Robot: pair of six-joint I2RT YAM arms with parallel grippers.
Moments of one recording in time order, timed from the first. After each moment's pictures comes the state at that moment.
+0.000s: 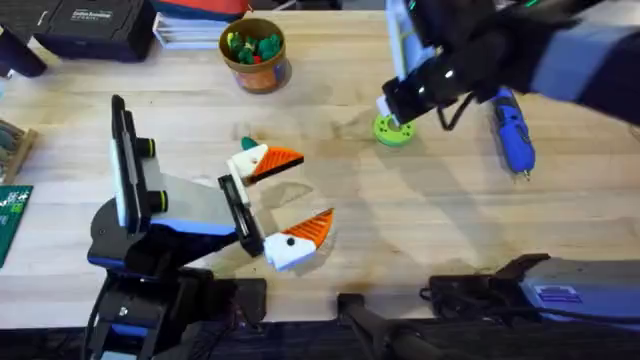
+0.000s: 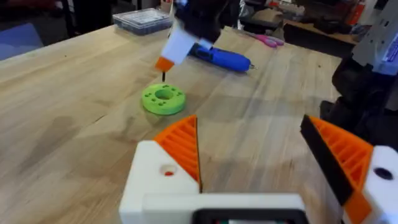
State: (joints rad) left arm -0.13 0.01 0.02 -0.11 1.01 -0.06; right arm 0.47 1.50 1.14 -0.75 0.10 -0.02
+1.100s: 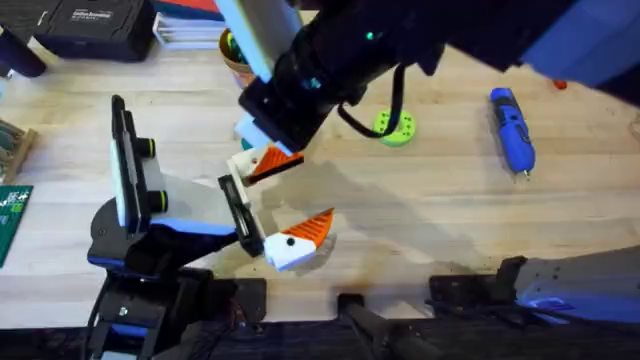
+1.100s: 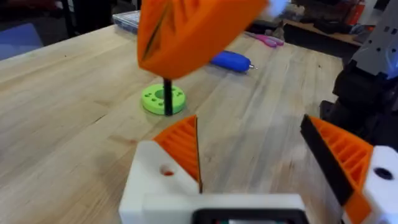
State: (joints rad) left arm -0.13 0.01 0.02 -0.11 1.01 -0.06; right arm 0.97 1.64 1.71 -1.05 -0.15 0.02
